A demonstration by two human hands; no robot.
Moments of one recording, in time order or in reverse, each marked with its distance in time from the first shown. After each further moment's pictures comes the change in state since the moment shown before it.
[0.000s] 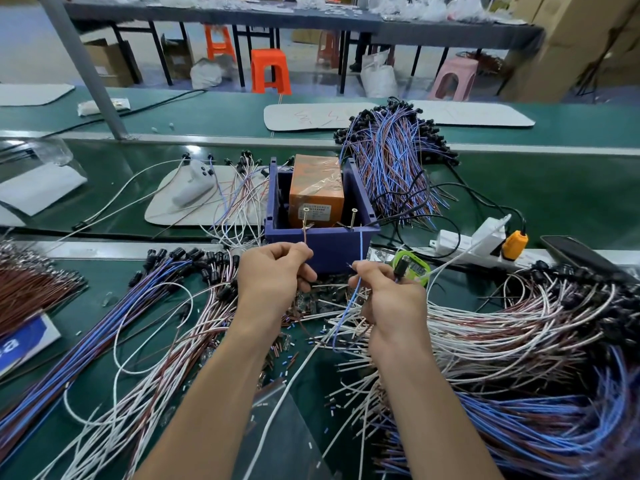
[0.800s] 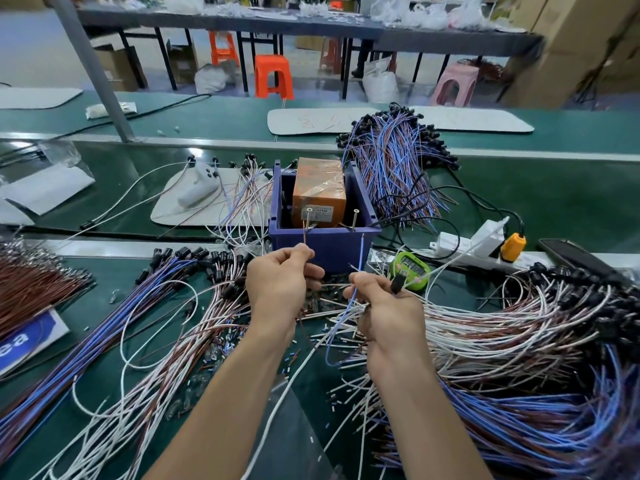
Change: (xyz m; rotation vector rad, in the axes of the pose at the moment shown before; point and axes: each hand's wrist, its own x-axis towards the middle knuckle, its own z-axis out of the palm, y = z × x) left_hand -0.007 -0.008 0.011 -0.074 0.093 -0.060; right_hand -0.021 0.007 -0.005 0.014 -0.058 -0.001
